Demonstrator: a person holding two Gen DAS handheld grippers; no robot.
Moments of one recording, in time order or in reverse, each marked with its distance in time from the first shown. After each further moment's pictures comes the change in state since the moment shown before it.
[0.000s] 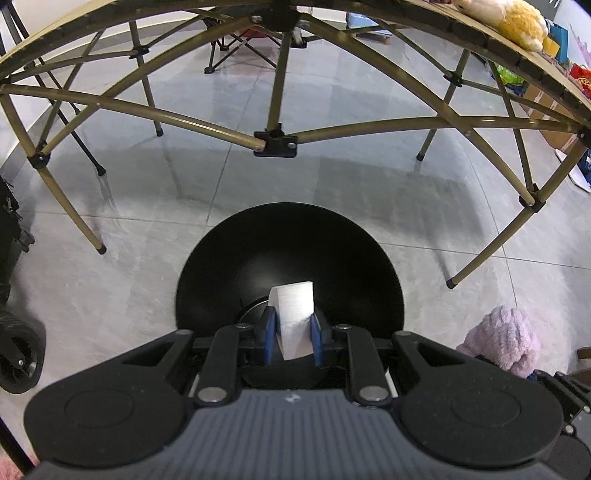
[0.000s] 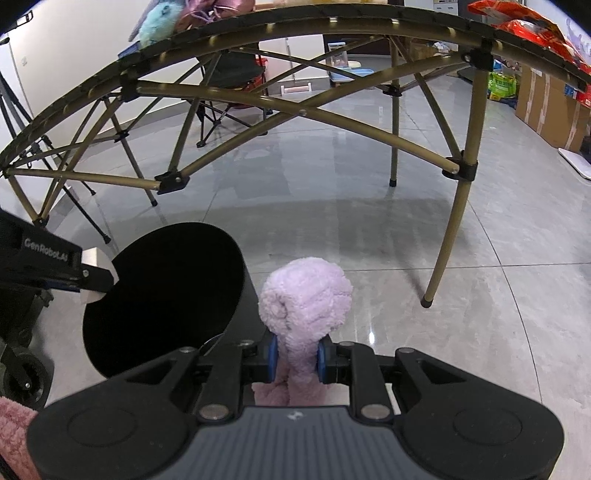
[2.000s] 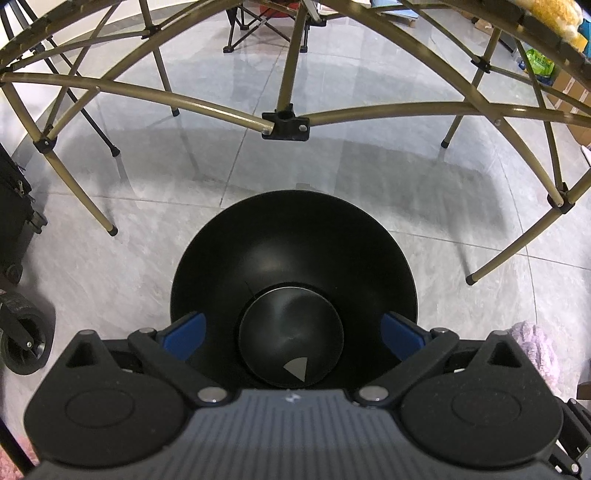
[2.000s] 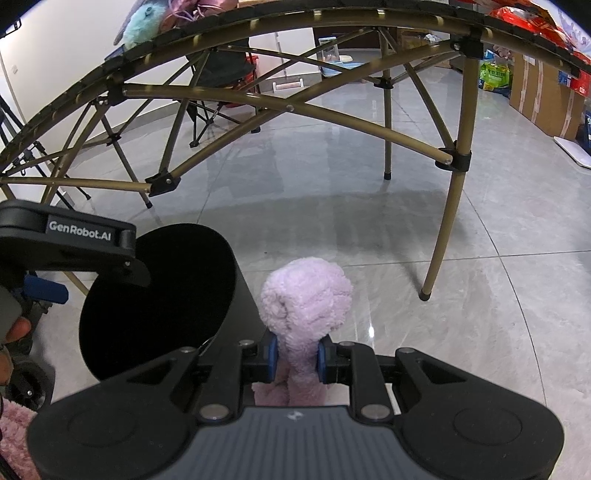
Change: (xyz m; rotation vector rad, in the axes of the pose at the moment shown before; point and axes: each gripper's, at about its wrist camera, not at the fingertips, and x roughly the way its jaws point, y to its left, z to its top) left arm 0.020 -0.010 0.011 -0.038 0.066 0.075; right arm 0.005 -0.005 0.001 0.030 0.009 -0.001
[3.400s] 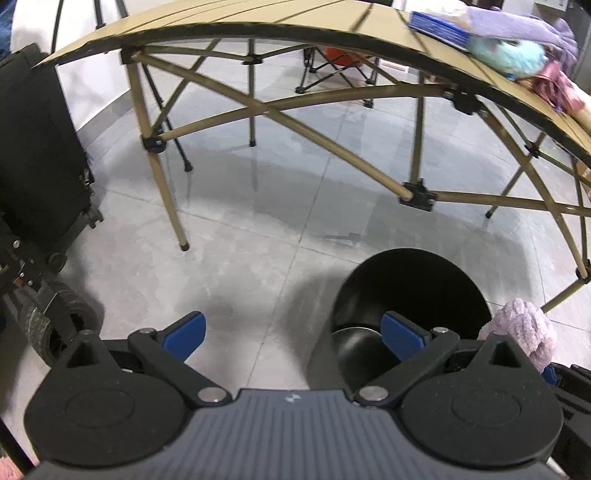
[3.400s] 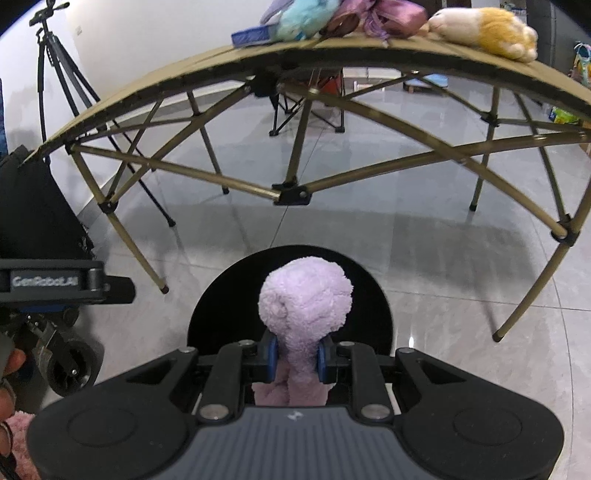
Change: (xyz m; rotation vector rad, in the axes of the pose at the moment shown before) left arm -0.052 0.140 -0.012 -0.164 -0.142 0.042; right arm 0.003 0.123 0.044 -0.165 0.044 0.142
